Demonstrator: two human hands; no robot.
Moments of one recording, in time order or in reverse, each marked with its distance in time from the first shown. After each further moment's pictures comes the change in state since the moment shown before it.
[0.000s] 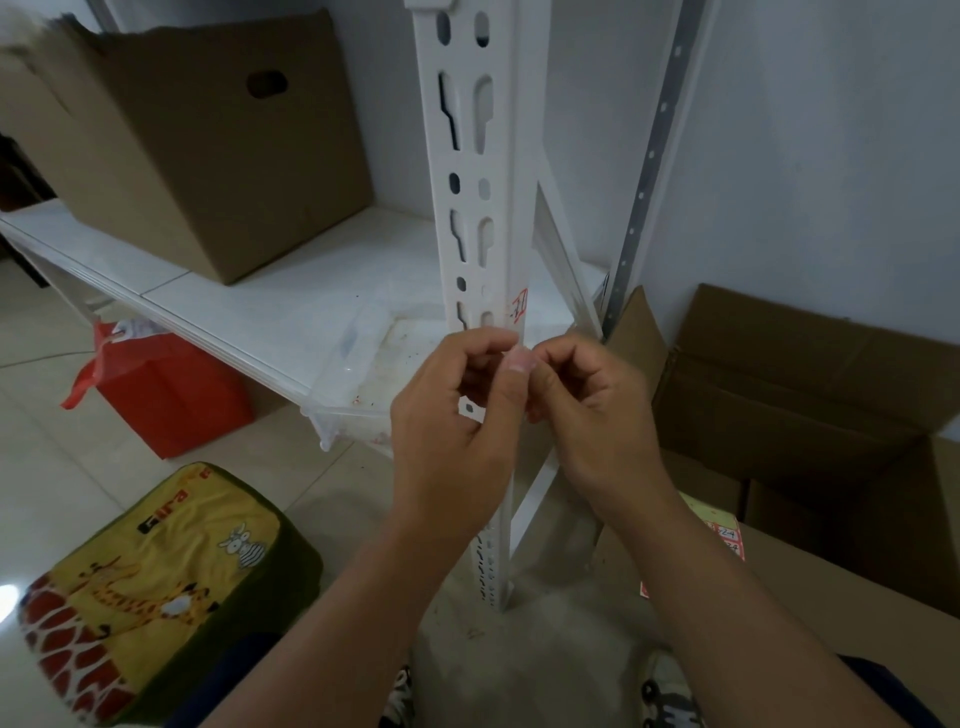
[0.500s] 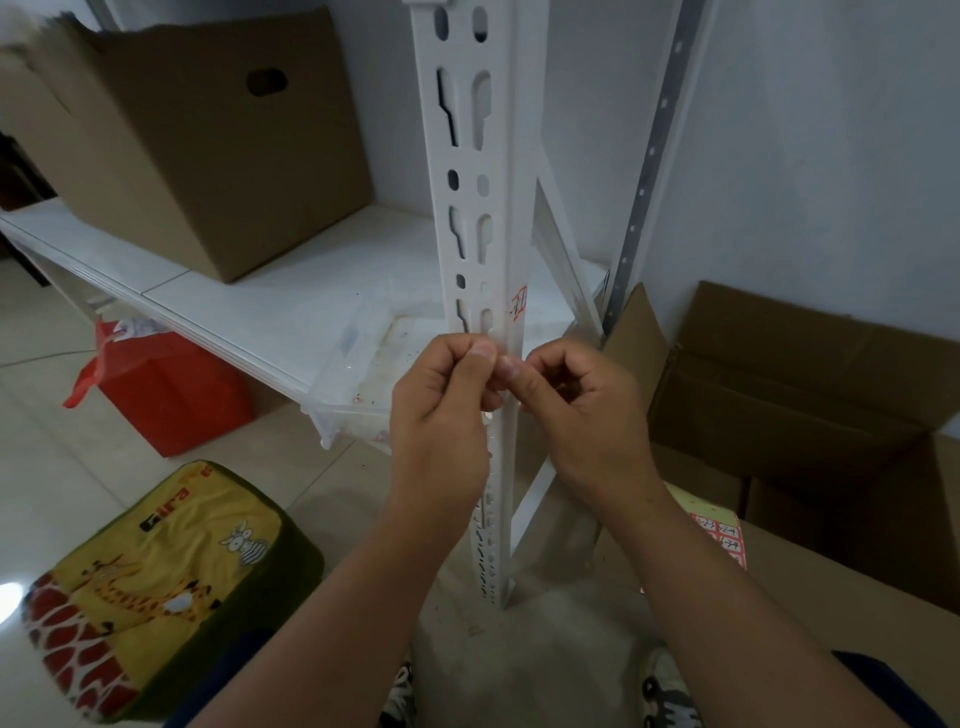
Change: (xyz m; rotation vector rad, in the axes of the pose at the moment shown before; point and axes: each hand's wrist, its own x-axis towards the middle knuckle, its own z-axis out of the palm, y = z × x) left_hand 0.004 -0.001 0.000 -0.399 0.003 -0.420; right_hand 0.001 0.012 0.002 -0.198 0.054 -0.050
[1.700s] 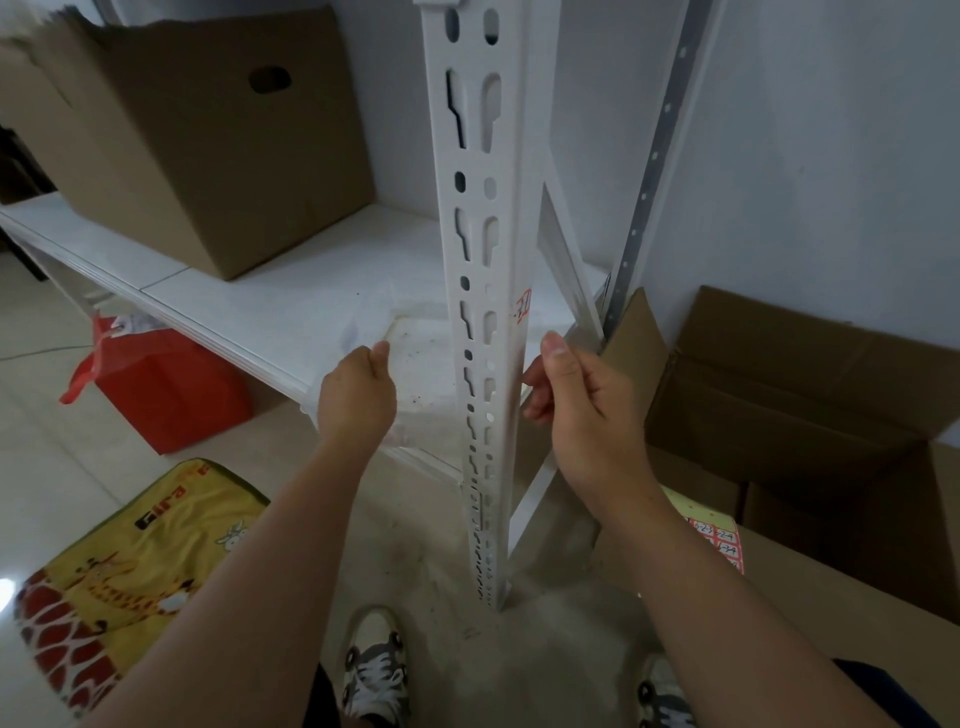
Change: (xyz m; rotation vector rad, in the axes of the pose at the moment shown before) left_hand 0.084 -0.078 -0.077 1.029 0.139 -0.243; right_hand 0.000 0.007 0.001 0.103 0.024 0.182
